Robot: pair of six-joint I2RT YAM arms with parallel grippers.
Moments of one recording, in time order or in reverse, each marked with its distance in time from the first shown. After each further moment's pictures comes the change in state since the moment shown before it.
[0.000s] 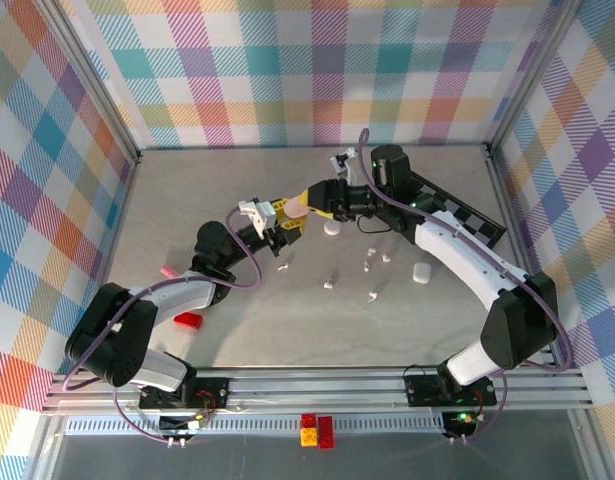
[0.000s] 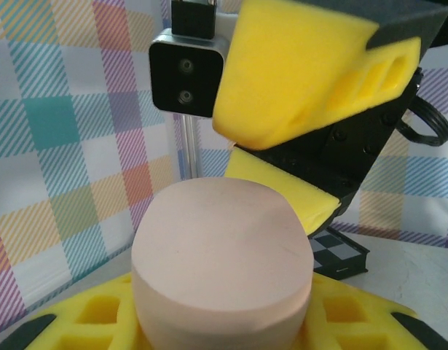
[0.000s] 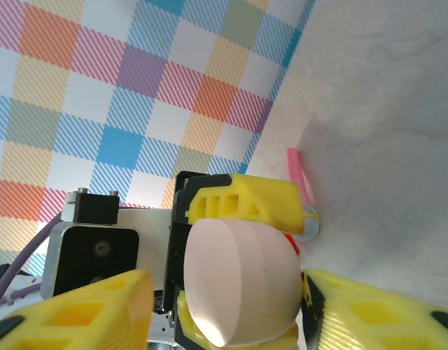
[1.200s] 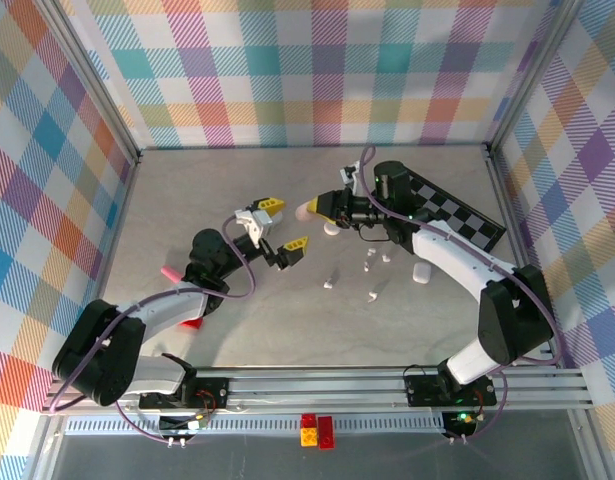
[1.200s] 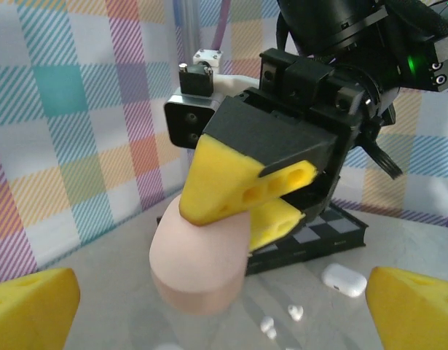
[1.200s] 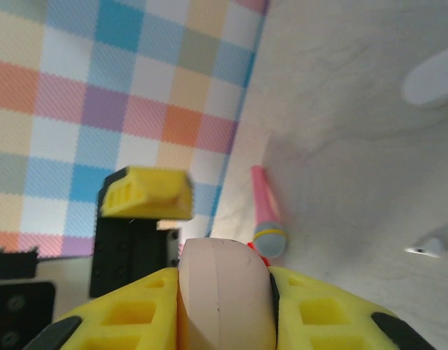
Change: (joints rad) left arm 0.000 -0.119 -0.098 -0.127 -0.047 0.031; right arm -0.046 0.018 -0.194 0.193 0.094 0.077
